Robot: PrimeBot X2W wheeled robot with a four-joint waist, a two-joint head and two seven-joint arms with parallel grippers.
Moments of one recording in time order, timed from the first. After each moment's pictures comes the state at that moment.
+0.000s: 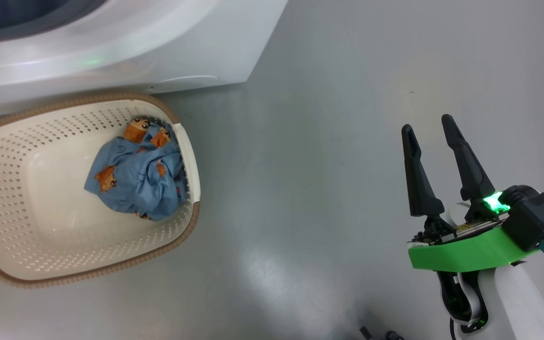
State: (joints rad) left arm -1.39 0.58 -1.06 1.10 -0.95 -0.13 -0.16; right arm -0.24 -0.05 0.13 -0.02 0.29 0.12 -0.25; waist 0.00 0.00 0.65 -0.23
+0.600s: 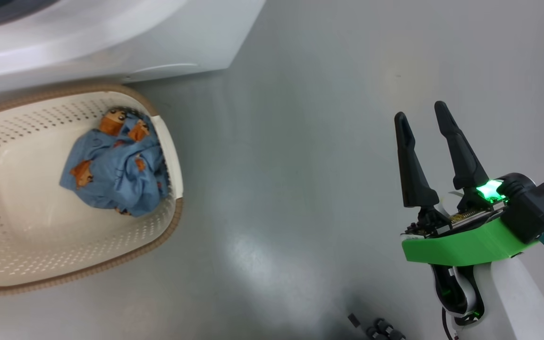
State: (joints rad) left arm -1.58 0.58 -0.92 1.08 -0.88 -0.06 -0.26; right arm -0.28 -0.04 0.16 -0.04 0.32 0.12 -0.25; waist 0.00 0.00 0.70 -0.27
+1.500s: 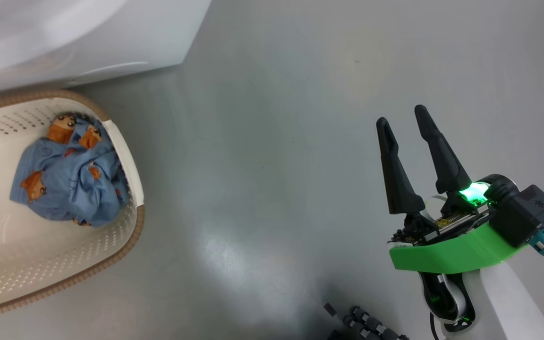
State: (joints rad) left arm -1.45 0.61 -0.37 0.80 -0.50 -0.02 -0.26; right arm -0.28 -0.04 0.22 -0.06 0.38 0.12 -0.25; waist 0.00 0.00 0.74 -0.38
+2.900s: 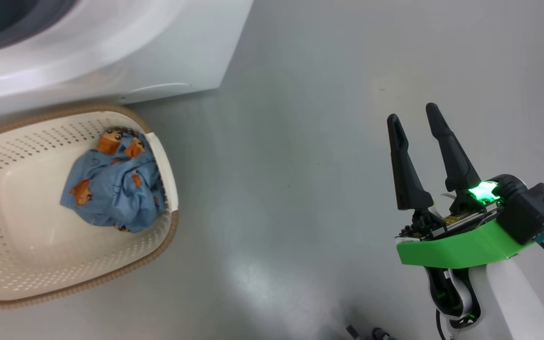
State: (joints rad) left arm -1.39 0.47 -0.43 1.16 -0.58 -0.13 -0.25; right arm -0.28 -0.04 0.19 -0.05 0.37 0.12 -0.25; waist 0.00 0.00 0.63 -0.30
